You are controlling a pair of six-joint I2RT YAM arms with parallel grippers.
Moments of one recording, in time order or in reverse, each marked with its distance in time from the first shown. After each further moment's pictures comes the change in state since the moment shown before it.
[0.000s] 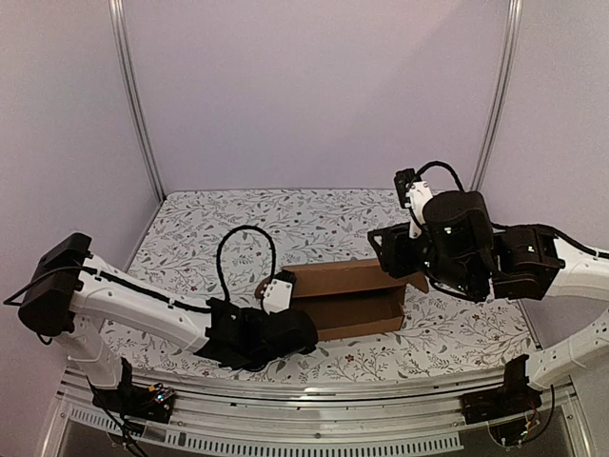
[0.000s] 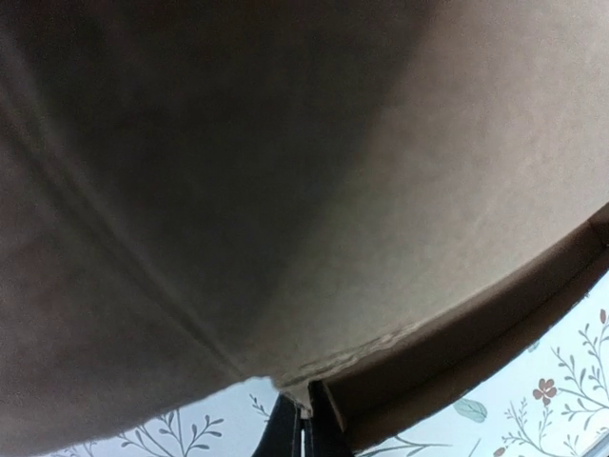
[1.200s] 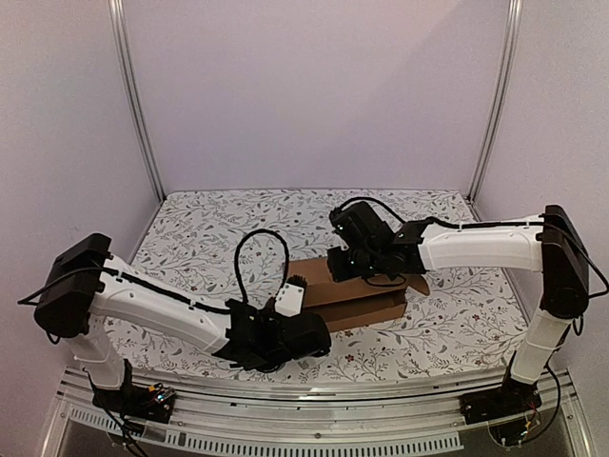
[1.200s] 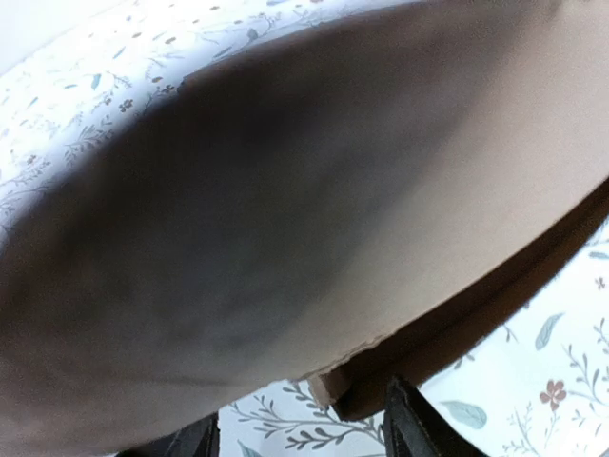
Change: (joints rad) left arm -0.002 0.114 0.090 -0.053 0.015 -0.030; right arm -0.293 0.655 0.196 0.141 -0.400 -0.026
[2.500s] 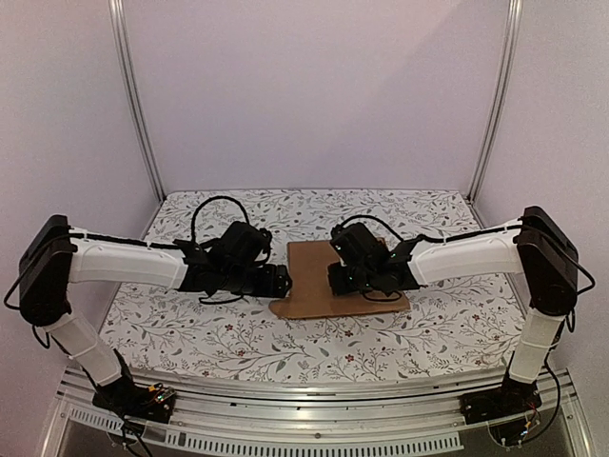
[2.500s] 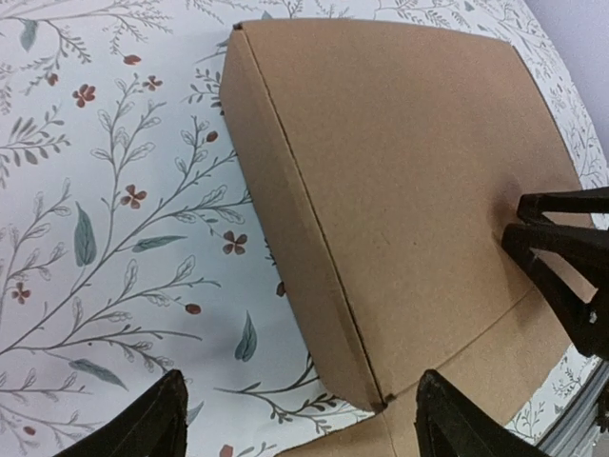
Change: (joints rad) left arm 0.496 -0.198 -0.106 0.191 0.649 0.231; right arm 0.000 0.073 -0.111 0.145 0.021 0.035
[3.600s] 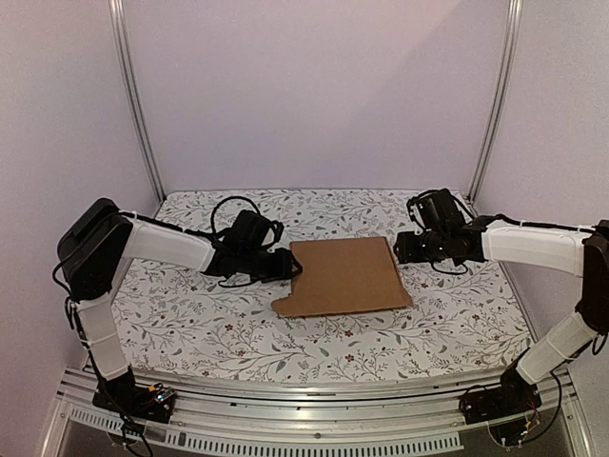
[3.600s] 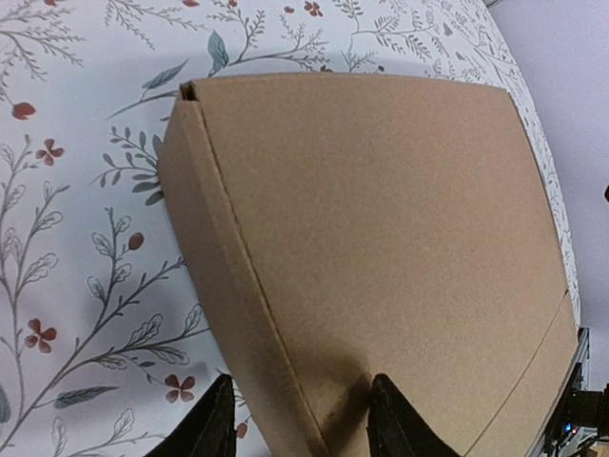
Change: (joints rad) left arm 0.164 0.297 0.147 0.229 0.297 0.002; right arm -0.336 -0.346 -0.190 -0.110 -0.109 -0.135
